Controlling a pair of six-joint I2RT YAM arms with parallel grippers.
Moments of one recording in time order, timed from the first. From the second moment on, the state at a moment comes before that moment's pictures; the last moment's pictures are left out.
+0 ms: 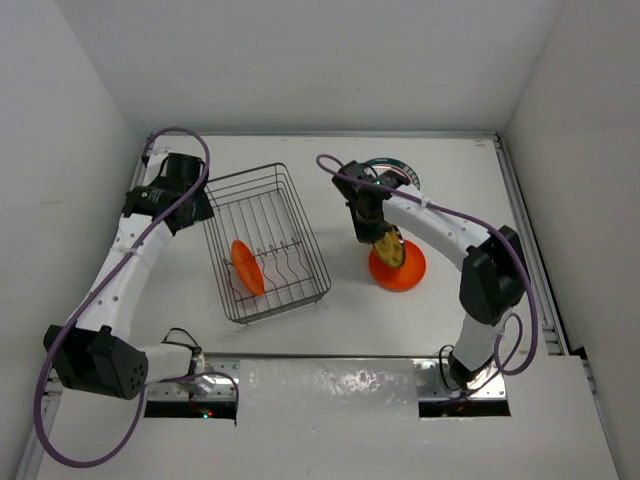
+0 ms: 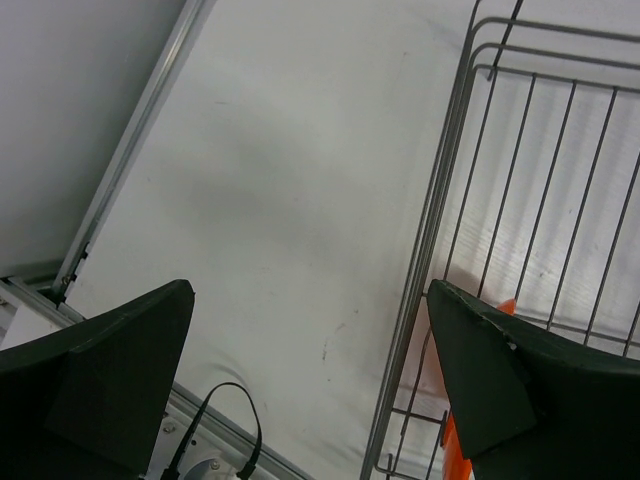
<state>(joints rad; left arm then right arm) -0.14 1.24 1.27 -1.01 -0.59 -0.48 0.64 1.79 1.52 -0.97 0.31 0.42</state>
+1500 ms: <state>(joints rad) -0.12 1.29 1.23 -1.04 -0.69 -0.61 1.10 2.20 1.94 -0.66 0.12 0.58</state>
